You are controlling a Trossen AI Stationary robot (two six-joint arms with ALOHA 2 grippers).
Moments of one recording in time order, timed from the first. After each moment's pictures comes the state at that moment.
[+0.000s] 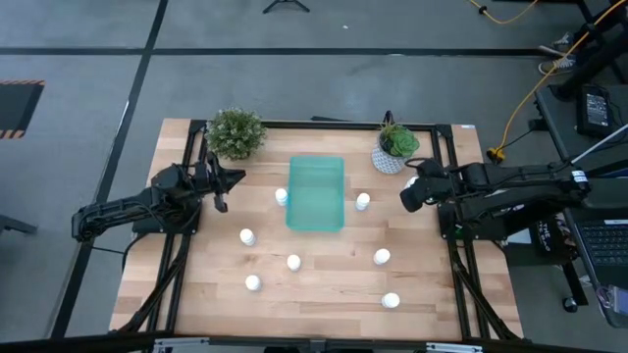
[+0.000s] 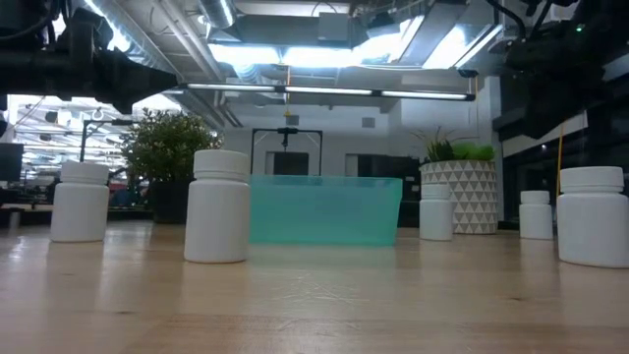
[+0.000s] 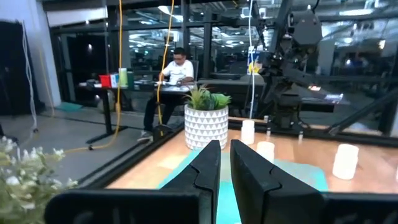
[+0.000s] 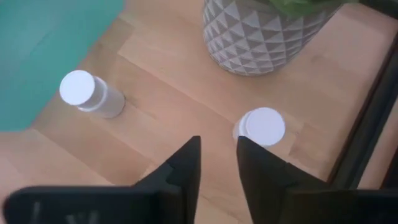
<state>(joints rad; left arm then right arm) 0.31 0.00 0.01 0.12 -0.03 -0.01 0.06 0.87 0.78 -1.15 0.48 1.03</state>
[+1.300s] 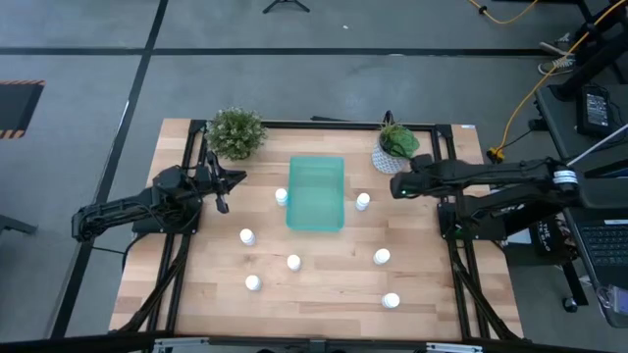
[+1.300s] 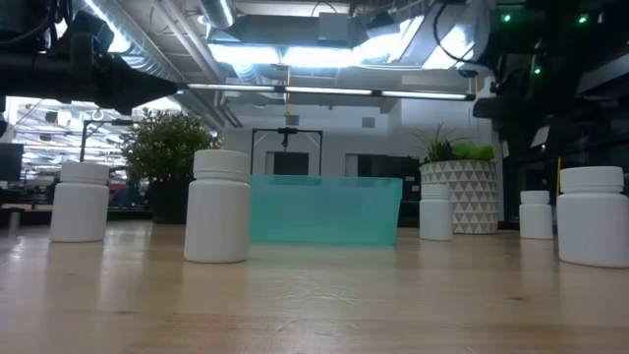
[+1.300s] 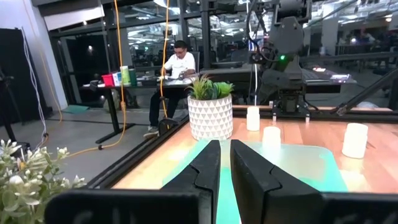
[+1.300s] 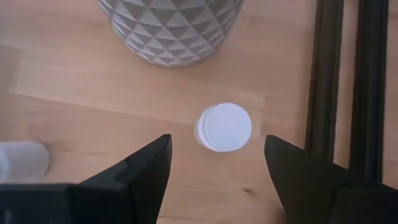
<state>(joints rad) 0.31 0.00 0.01 0.07 -0.03 0.05 -0.10 1.13 0.78 -1.17 0.49 1.29</state>
